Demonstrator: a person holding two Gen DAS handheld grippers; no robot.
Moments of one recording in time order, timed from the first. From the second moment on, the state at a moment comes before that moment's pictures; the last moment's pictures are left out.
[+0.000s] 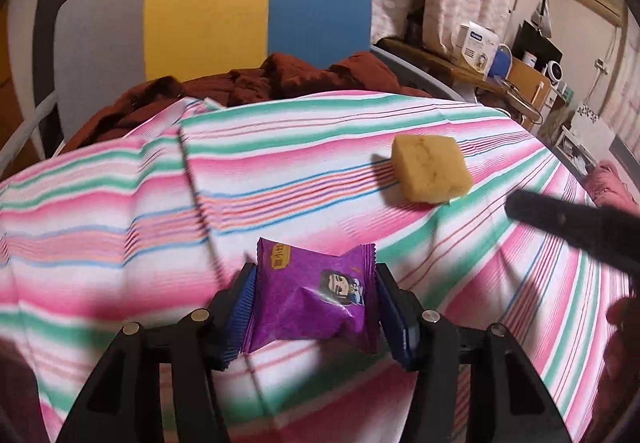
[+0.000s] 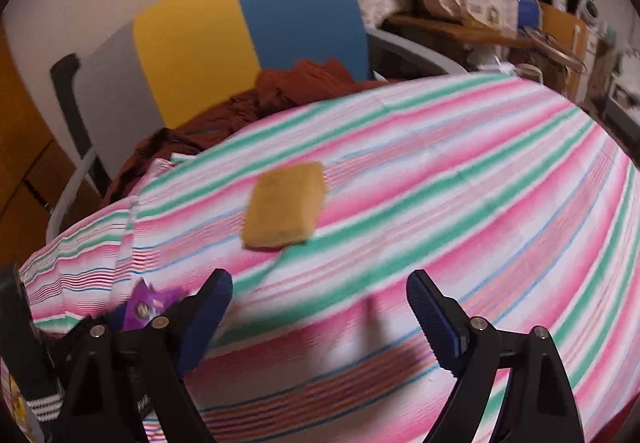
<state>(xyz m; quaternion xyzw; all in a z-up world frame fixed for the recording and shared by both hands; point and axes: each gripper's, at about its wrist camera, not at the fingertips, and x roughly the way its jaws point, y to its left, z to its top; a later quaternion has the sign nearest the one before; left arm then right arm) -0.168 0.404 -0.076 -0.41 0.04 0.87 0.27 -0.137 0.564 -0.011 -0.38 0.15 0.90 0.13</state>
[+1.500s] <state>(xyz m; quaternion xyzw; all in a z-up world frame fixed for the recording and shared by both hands) -0.160 0.398 -0.083 -0.39 0.04 0.88 0.27 -0.226 0.538 -0.048 -0.40 0.06 0.91 0.12</state>
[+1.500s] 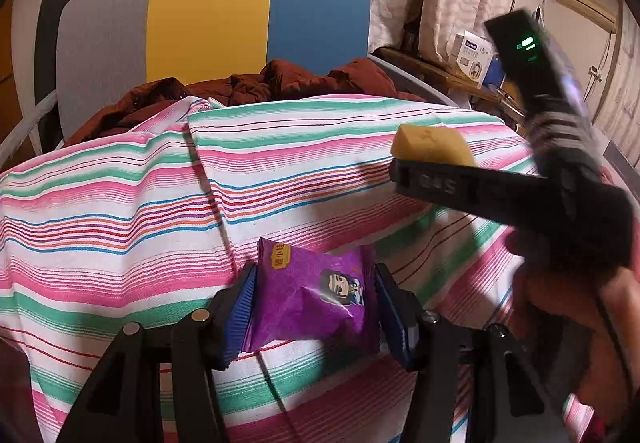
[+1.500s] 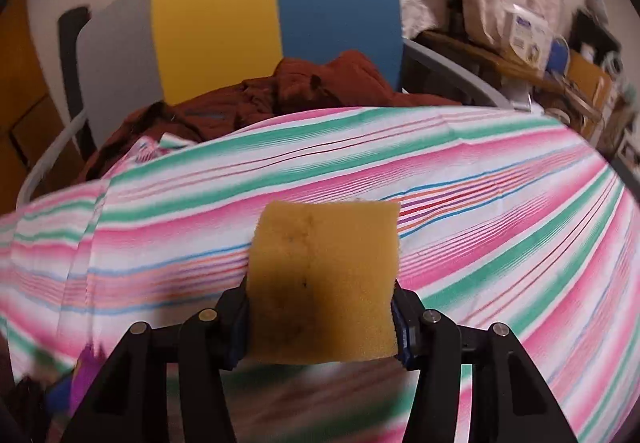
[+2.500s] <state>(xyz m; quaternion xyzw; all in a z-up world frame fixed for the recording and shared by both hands) -0.037 0.242 0.000 -0.35 -0.11 0.88 0.29 -0.073 0.410 0.031 -0.35 0.10 0.93 -0.03</state>
